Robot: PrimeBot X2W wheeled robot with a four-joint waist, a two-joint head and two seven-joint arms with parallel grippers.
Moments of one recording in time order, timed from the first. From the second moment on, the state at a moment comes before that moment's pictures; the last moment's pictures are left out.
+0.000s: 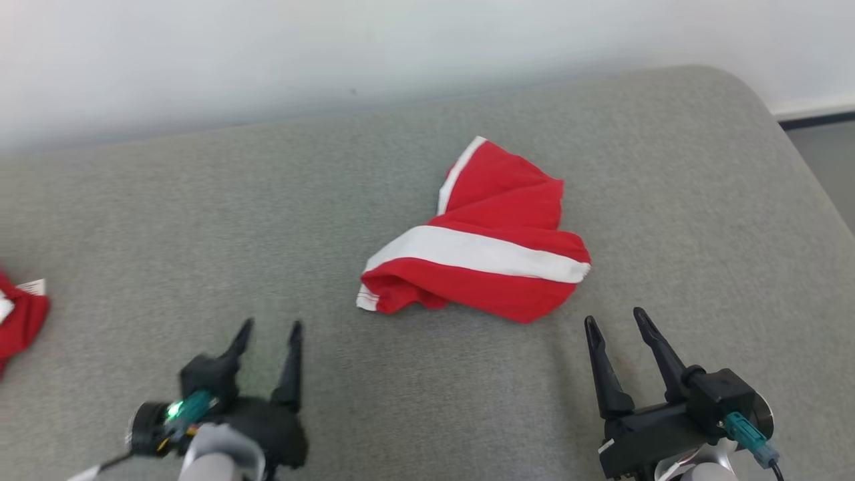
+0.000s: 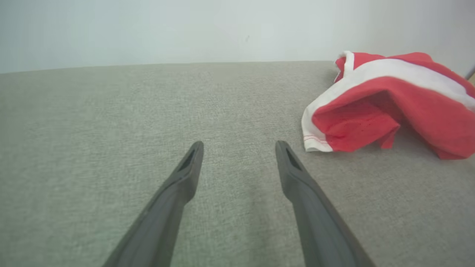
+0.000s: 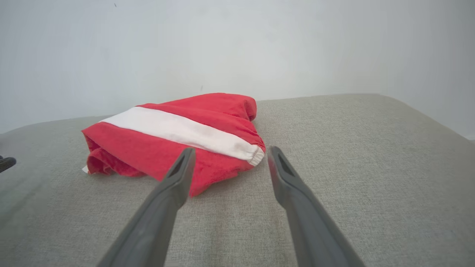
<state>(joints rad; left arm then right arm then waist) -0.38 0.16 -0.32 0.61 -0.39 -0.02 -0.26 -0.13 -0.12 0.10 0.27 0.17 0.13 -0.26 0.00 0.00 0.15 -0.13</state>
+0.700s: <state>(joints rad) 0.02 0.07 0.08 0.24 -0.12 -0.07 -0.26 -0.04 -0.09 0.02 0.29 0.13 0.13 -0.26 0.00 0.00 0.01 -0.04</state>
